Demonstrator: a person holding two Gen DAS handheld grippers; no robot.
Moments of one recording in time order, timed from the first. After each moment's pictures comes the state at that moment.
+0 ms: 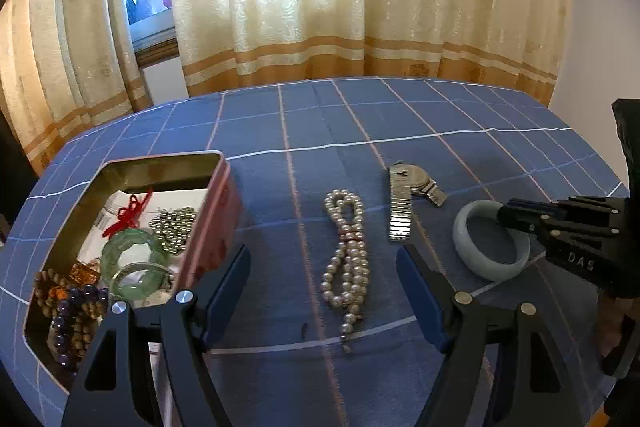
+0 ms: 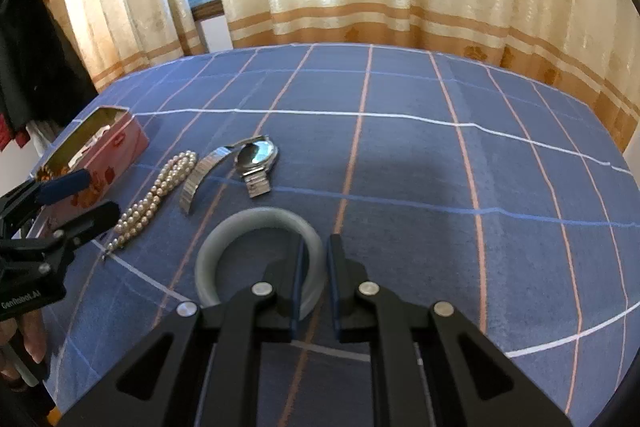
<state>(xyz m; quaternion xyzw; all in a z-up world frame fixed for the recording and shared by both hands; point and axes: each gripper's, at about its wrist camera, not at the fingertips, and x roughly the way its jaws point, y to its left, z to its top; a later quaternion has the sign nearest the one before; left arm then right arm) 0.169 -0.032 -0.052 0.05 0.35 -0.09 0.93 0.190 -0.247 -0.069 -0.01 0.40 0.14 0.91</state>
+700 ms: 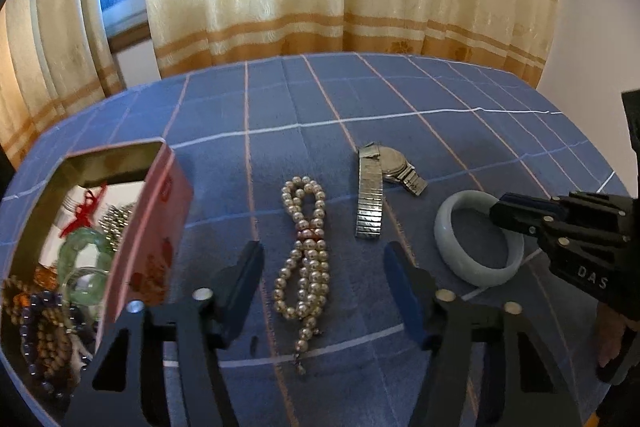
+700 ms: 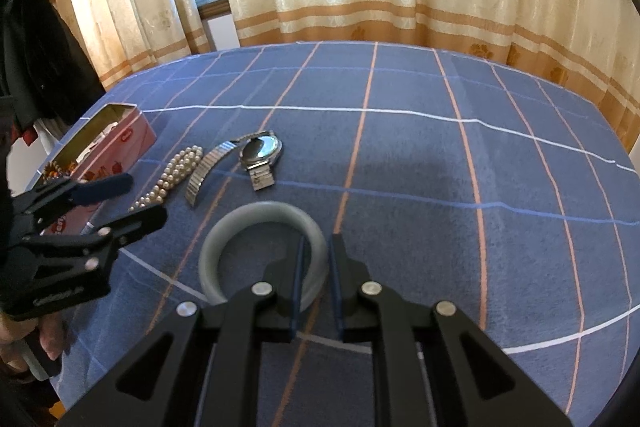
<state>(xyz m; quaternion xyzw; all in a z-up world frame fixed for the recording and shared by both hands) 0.192 -0.057 -0.070 0.04 0.40 -0.12 0.91 0.186 -0.250 -0.070 0.00 0.40 0.16 0.90</state>
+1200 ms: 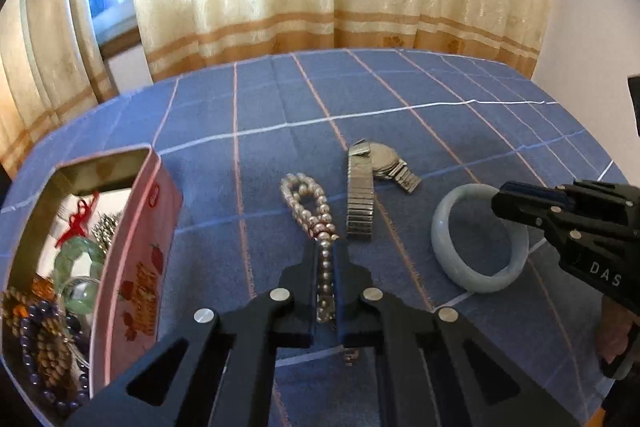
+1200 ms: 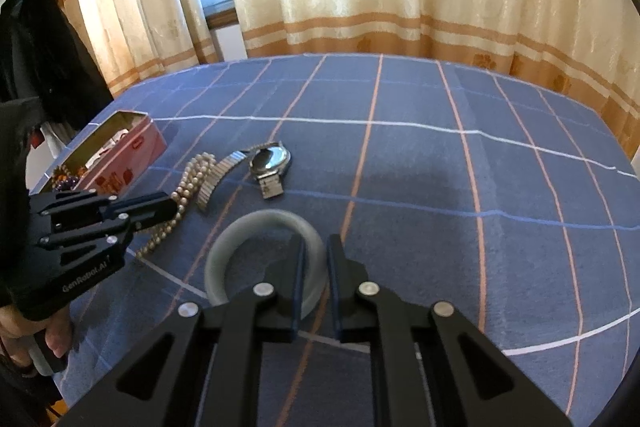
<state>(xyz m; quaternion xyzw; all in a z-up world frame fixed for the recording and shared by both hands) 0.182 -0.067 -0.069 0.06 0.39 -0.14 0.91 0.180 -0.253 -0.063 -0.01 0.37 0.17 0.91</state>
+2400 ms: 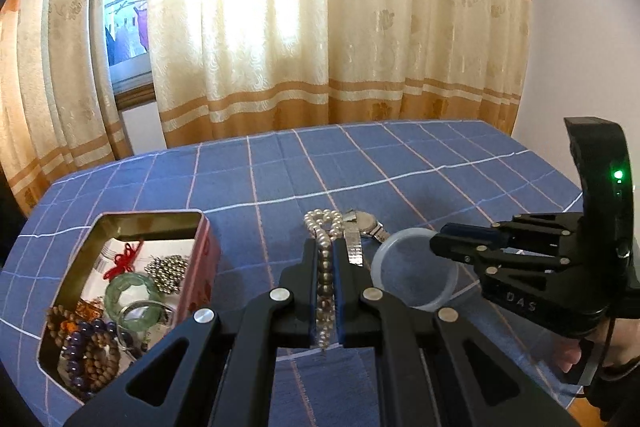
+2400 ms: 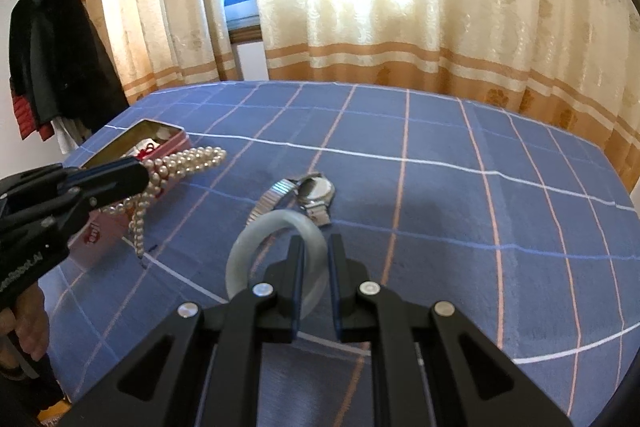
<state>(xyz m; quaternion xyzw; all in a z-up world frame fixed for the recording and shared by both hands) 0.138 -0.045 -0.011 0.04 0.28 -0.15 0.95 0.168 -0.219 -0.044 -0.03 0.33 0.19 0.92</state>
